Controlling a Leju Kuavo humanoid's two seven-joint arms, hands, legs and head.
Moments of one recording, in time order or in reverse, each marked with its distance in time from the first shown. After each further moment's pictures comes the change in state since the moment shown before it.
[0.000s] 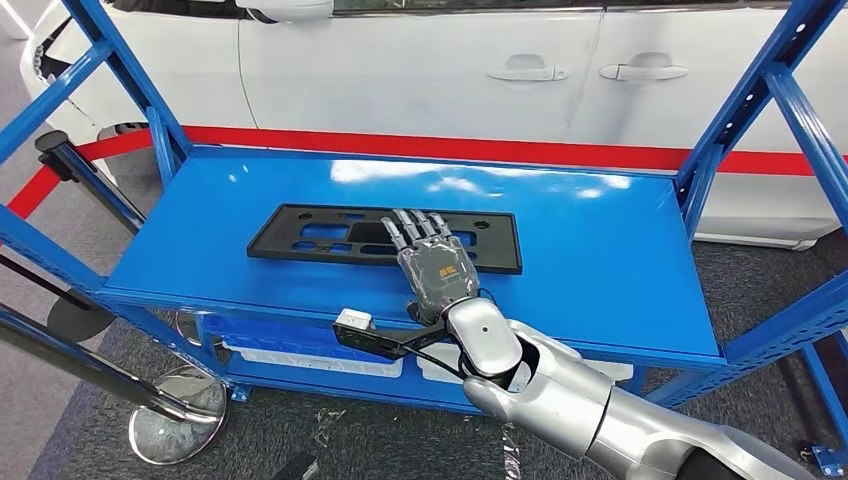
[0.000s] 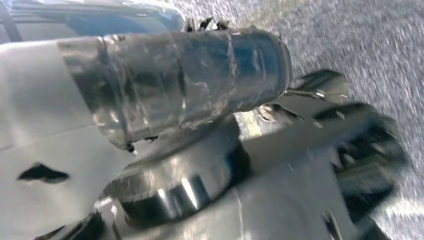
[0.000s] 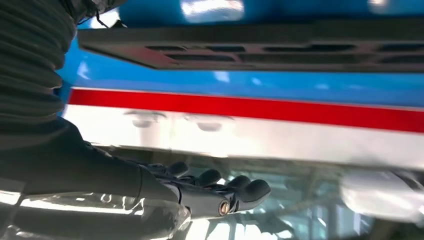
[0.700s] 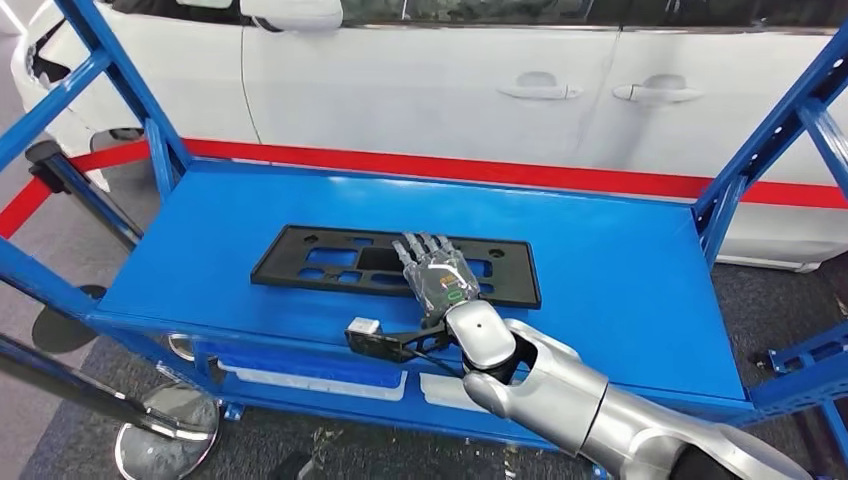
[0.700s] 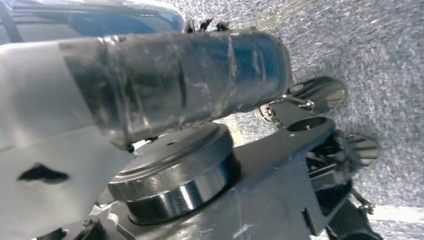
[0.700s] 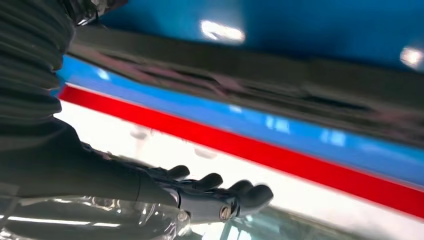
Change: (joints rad) left arm -0.004 -0.007 0.000 0.000 0.009 -0.002 0.004; right arm -0.006 0.013 0.019 0.080 -0.063 0.155 0.001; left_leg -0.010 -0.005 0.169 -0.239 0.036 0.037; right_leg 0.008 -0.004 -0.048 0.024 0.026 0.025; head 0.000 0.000
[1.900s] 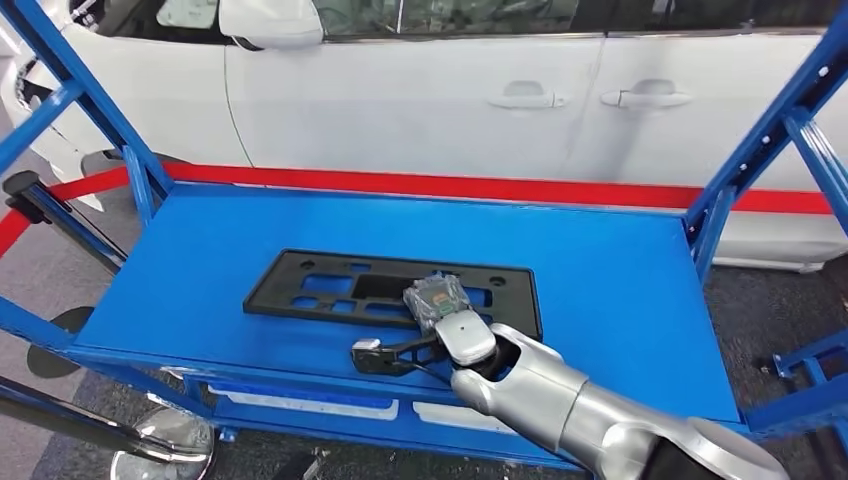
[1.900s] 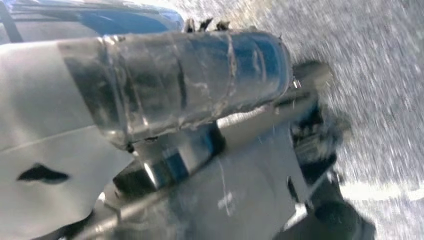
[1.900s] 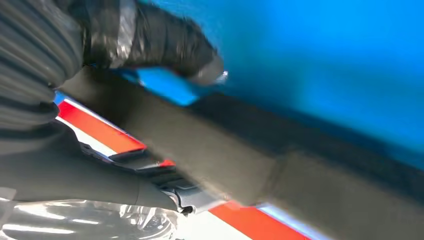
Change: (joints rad) left arm 0.002 -0.006 0.000 0.002 0.011 -0.002 -0.070; right arm -0.002 0.055 0.037 0.151 -0.107 0.140 0.004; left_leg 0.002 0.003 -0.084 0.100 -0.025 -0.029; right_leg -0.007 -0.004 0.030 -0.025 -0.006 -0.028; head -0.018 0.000
